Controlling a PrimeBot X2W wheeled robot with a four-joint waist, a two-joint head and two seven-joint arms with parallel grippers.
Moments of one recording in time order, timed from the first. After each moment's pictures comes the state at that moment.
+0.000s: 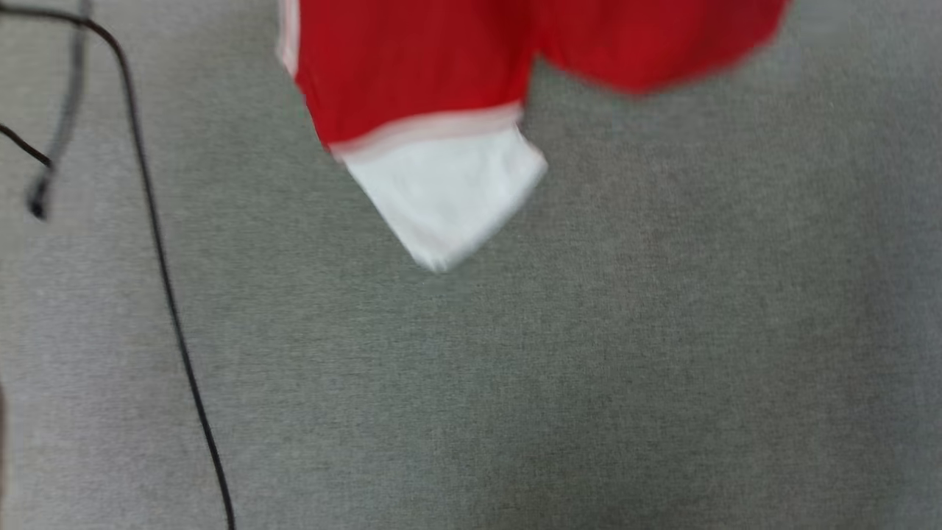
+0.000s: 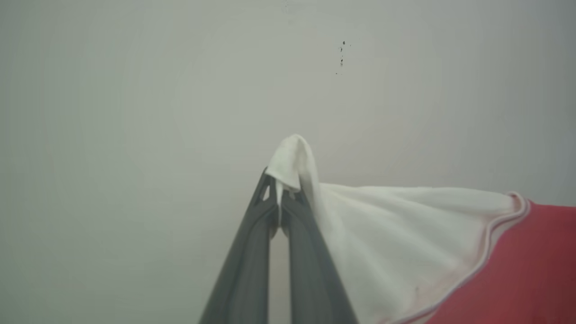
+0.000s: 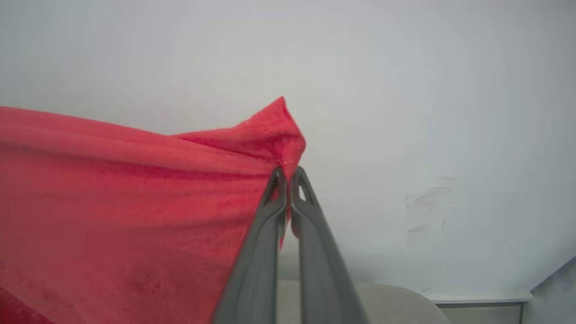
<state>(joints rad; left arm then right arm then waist) -1.27 0.48 -0.26 0.52 -0.67 -0.04 -0.09 -1.23 -0.29 -0.12 0.52 0.13 0.13 0.35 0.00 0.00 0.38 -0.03</state>
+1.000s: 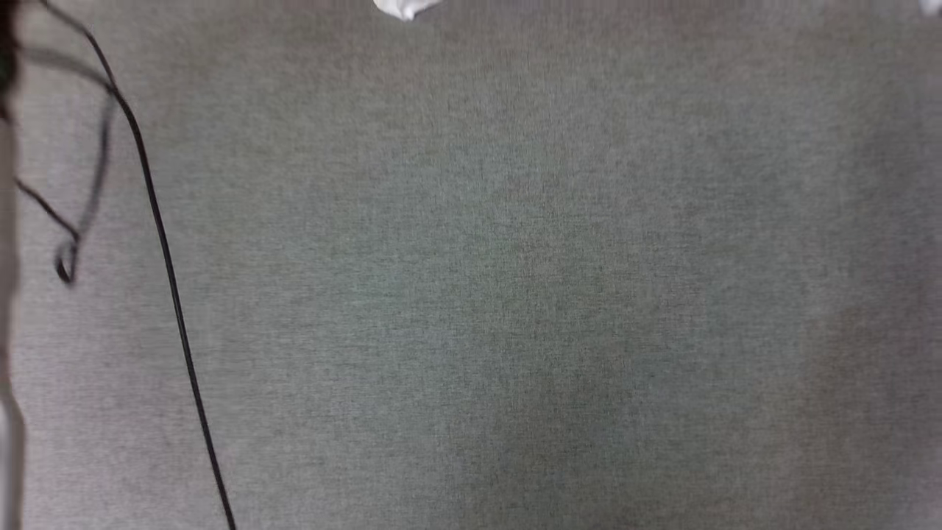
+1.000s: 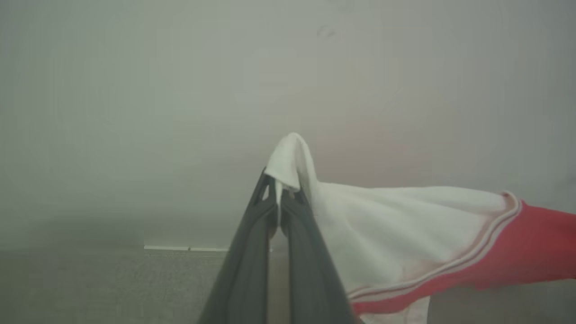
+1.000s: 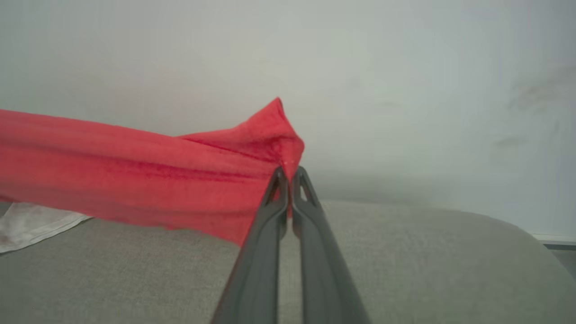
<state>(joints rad) -1.27 0.49 -0.29 0.76 -0.77 -0.12 -0.08 -1.22 -0.30 0.01 0.73 0.23 0.13 0.16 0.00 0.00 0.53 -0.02</state>
